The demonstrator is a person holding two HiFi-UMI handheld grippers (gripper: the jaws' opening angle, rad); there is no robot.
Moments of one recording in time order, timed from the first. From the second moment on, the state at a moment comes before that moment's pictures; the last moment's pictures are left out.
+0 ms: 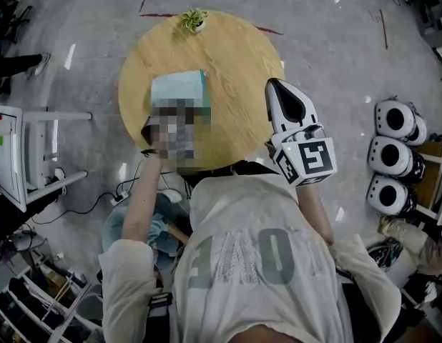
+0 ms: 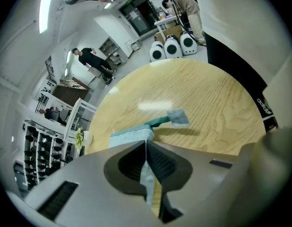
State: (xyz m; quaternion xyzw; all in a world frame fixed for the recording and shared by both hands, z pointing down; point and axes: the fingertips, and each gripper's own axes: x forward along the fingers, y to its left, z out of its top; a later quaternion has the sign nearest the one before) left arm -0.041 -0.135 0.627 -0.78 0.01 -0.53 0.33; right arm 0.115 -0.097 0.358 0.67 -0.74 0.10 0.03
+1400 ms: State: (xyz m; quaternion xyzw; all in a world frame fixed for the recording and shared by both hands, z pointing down) left arm -0.091 -0.101 0.188 -0.99 0.03 0.11 0.08; right arm 0.007 -0.084 0.274 0.20 -0.95 0.16 -0.19
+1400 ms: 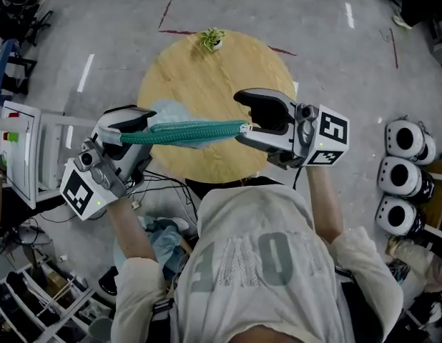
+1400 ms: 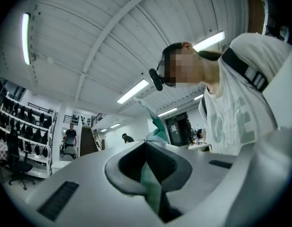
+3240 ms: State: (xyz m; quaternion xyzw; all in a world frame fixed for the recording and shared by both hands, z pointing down) left arm -0.020 -0.113 0.211 -0.94 0.30 -0.03 0.18; right arm 0.024 -0.133 0.278 0.53 -0.83 -0.12 0.15
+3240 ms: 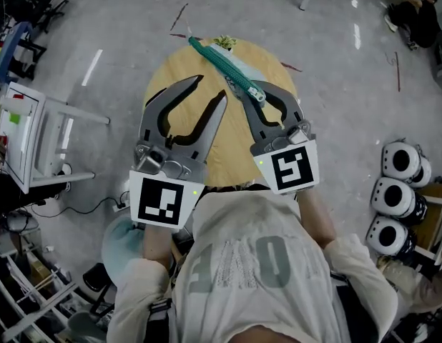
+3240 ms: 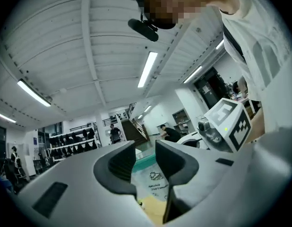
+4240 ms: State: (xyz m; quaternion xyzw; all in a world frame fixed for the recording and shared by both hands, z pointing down) left arm 0.034 -0.097 0.253 -0.96 0.18 -0.13 0.19; right arm 0.023 -0.143 0.305 0.55 -0.80 -0.13 0.20
